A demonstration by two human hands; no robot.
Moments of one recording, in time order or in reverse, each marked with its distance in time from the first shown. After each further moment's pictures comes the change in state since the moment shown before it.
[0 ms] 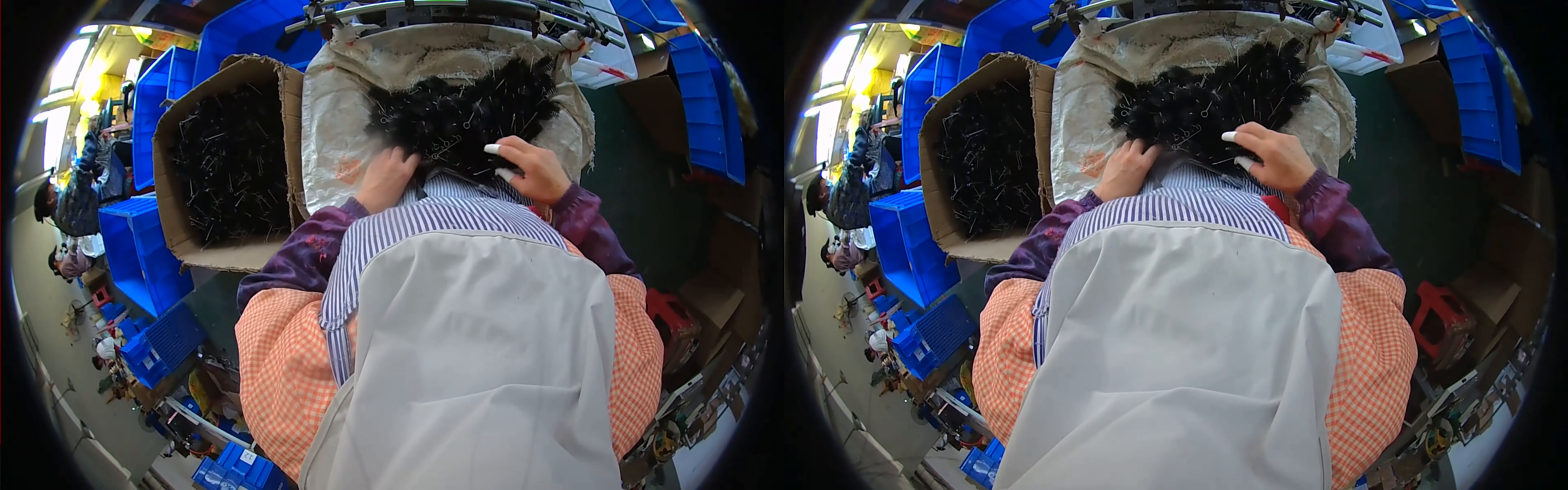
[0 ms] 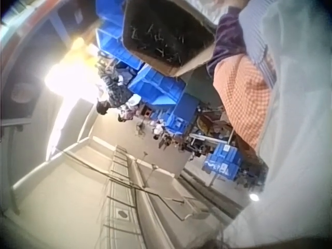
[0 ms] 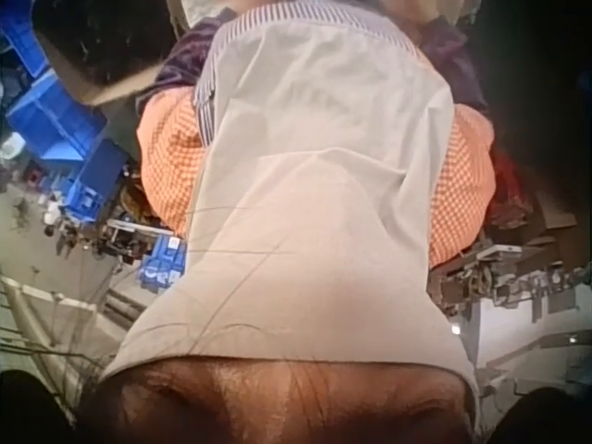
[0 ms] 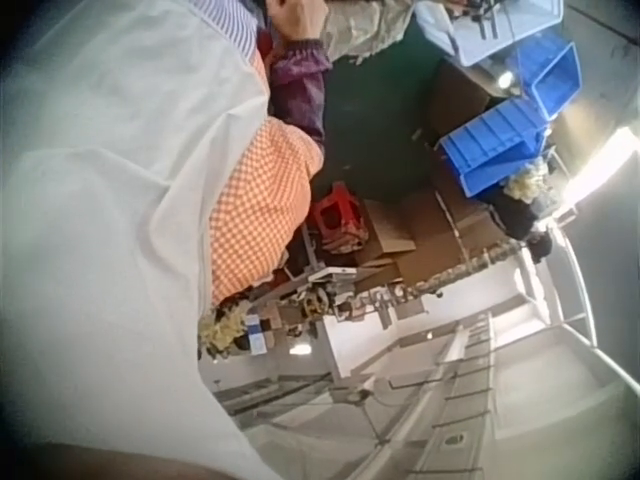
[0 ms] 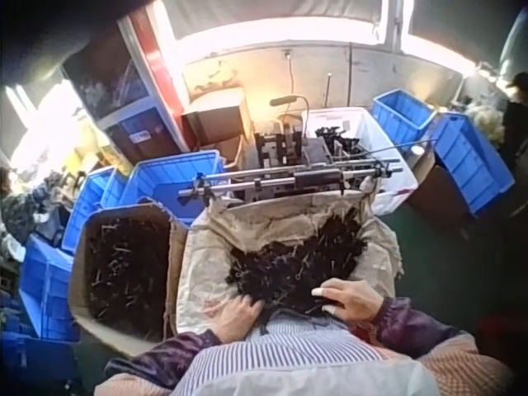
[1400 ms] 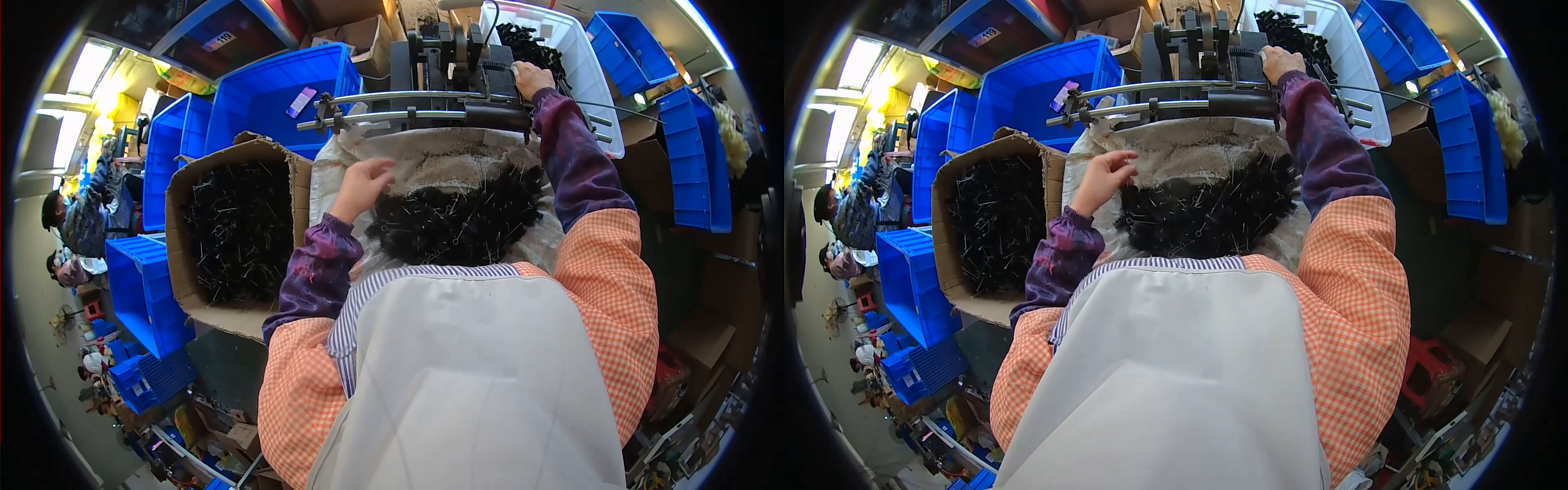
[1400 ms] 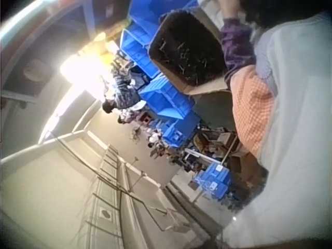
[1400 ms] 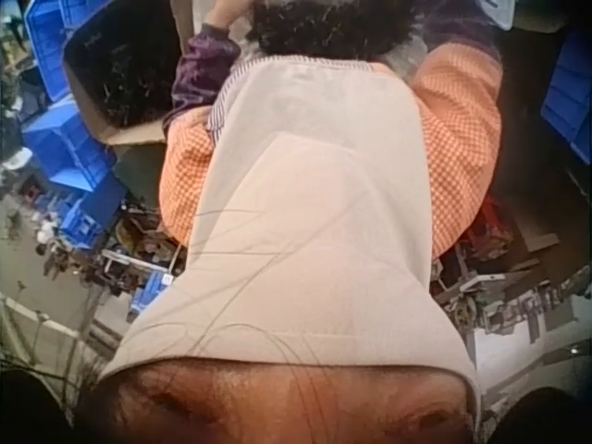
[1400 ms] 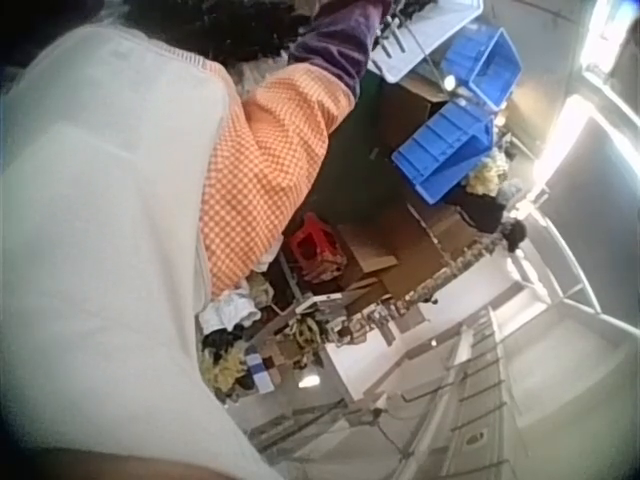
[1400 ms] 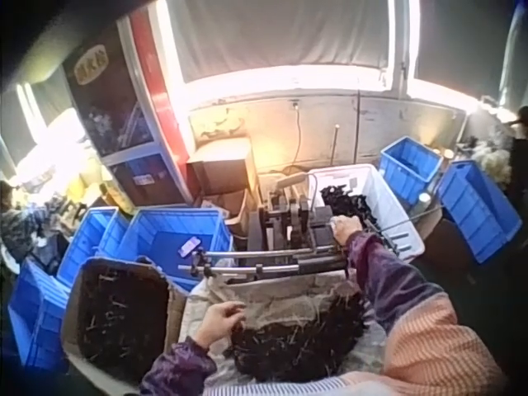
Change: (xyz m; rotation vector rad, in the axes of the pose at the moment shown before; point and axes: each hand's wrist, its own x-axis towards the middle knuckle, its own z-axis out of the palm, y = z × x) left_hand 0.137 -0.107 -0.054 -1.180 0.042 -0.457; right_hand 0.263 0.243 -0.136 -0.624 0.283 0.488
